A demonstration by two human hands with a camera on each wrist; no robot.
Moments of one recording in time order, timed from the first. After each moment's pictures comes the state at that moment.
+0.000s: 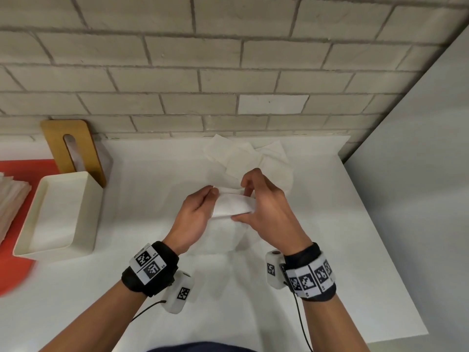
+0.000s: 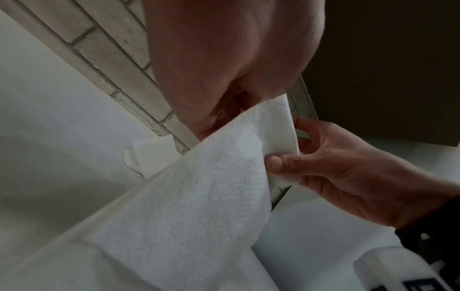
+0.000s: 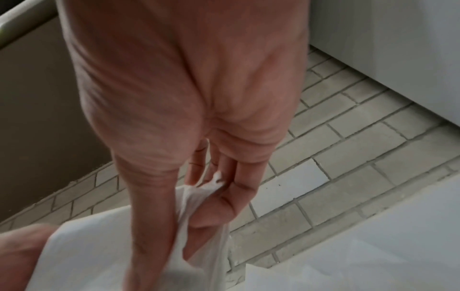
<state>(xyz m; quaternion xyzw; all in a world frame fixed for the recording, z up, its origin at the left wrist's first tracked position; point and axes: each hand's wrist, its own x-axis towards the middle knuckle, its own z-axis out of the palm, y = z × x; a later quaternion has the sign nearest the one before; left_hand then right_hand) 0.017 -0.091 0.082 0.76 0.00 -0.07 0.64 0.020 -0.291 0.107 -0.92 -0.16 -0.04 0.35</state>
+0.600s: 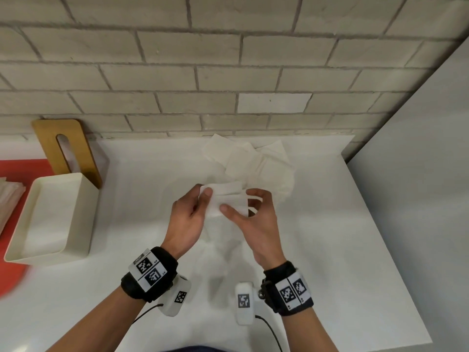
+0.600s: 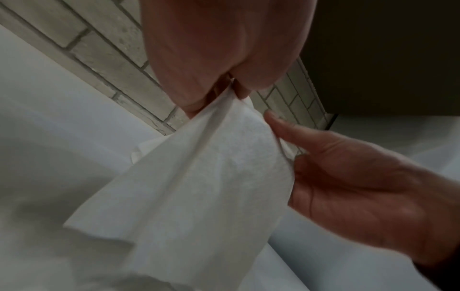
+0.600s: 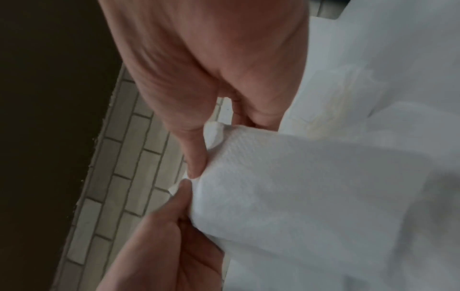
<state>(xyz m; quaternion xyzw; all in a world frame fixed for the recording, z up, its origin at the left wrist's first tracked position) 0.027 -0.088 0.073 0.82 0.00 0.03 0.58 0.012 -0.257 0.074 -0.70 0.15 0.02 0.70</state>
